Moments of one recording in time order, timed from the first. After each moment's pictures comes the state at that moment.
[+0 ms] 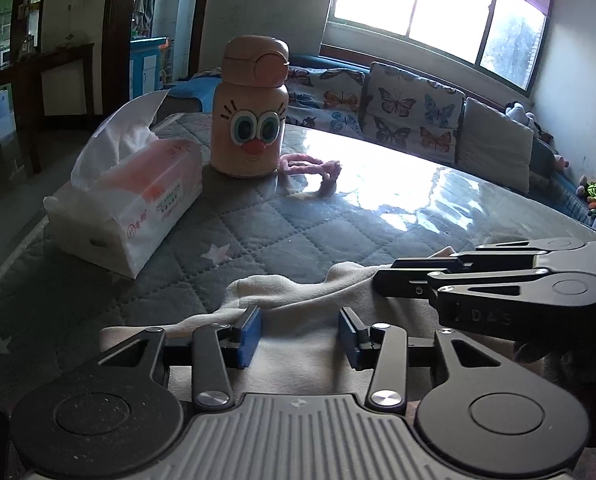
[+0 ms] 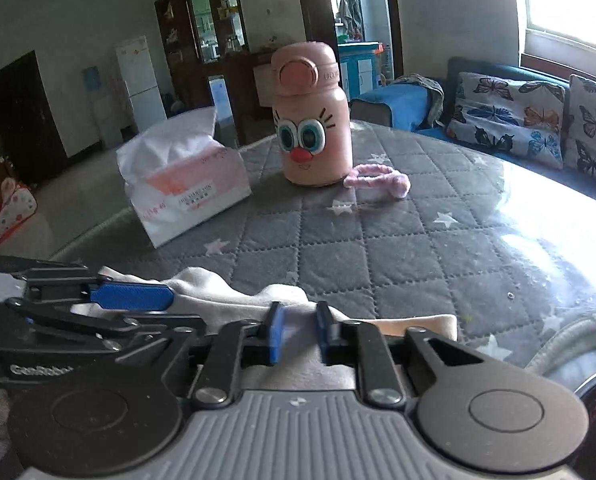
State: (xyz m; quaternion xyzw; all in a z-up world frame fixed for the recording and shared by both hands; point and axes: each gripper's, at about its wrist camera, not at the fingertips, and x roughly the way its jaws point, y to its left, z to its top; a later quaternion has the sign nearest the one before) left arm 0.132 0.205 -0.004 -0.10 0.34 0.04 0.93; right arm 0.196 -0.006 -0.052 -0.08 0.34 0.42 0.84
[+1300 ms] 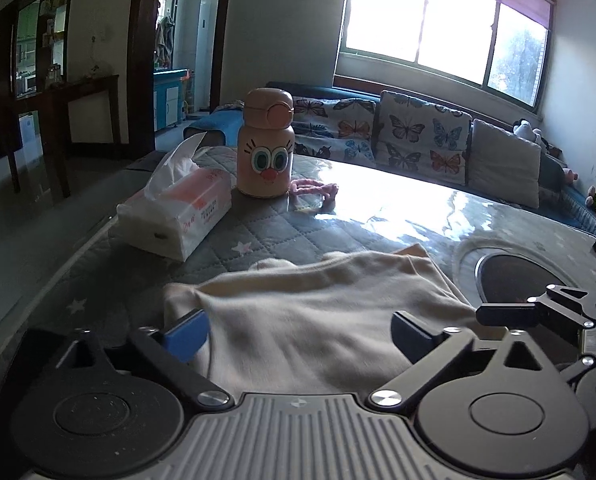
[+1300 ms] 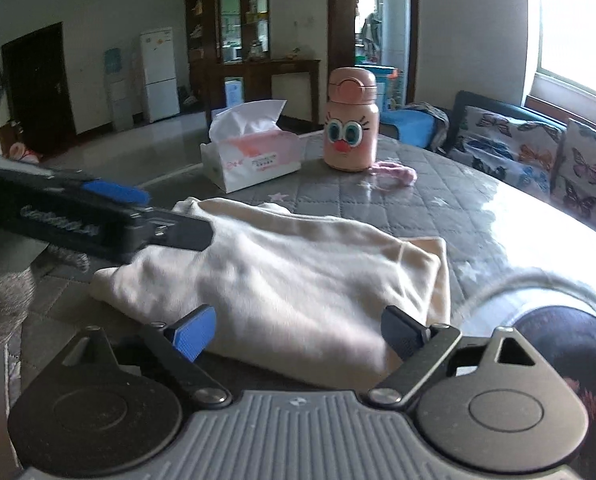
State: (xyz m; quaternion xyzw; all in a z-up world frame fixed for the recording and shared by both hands) left arm 0.044 0.171 0.028 -0.08 0.30 0.08 0.95; right arm 0.077 -0.070 -0.032 -0.13 0.30 0.42 0.85
